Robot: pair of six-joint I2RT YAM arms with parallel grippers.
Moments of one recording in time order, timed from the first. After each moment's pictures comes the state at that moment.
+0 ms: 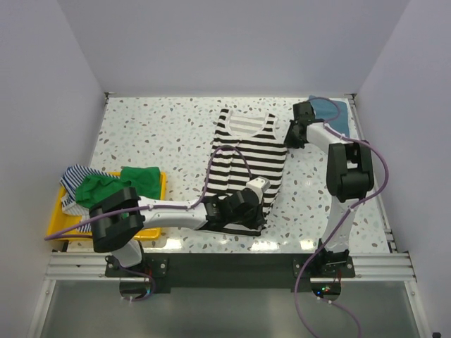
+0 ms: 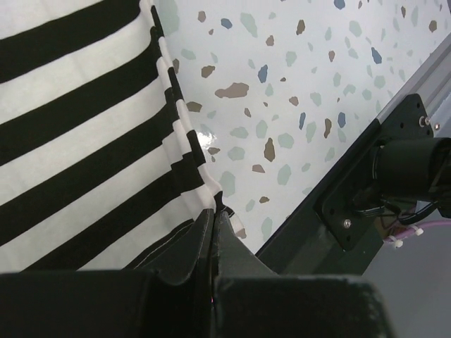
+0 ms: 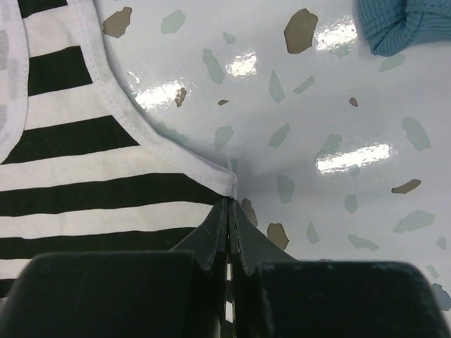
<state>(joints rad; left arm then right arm) -1.22 1.65 0.95 0.01 -0.08 -0.72 0.12 2.03 1.44 -0.42 0.09 0.46</state>
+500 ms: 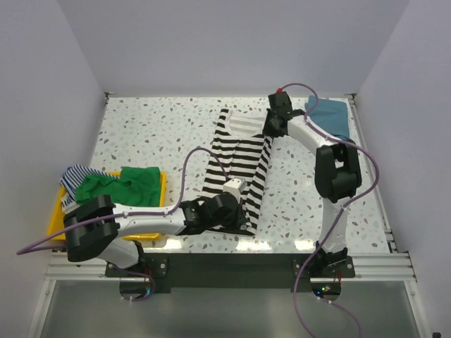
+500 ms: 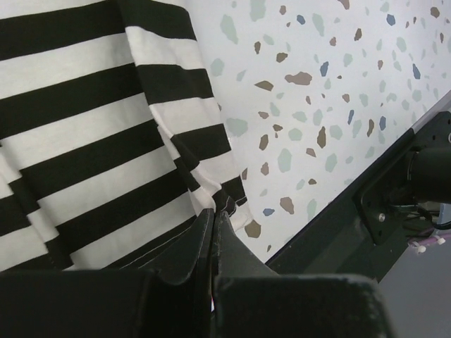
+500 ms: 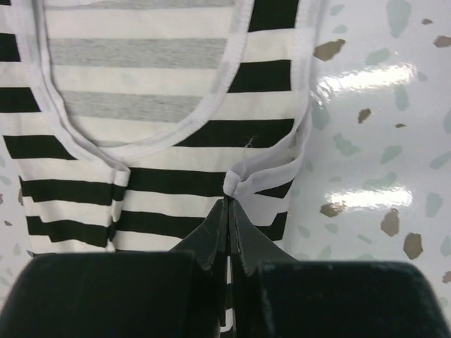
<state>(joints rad) -1.18 1.45 0.73 0.04 -0.16 -0.79 0.29 2.05 1.61 -0.46 0.12 0.49</state>
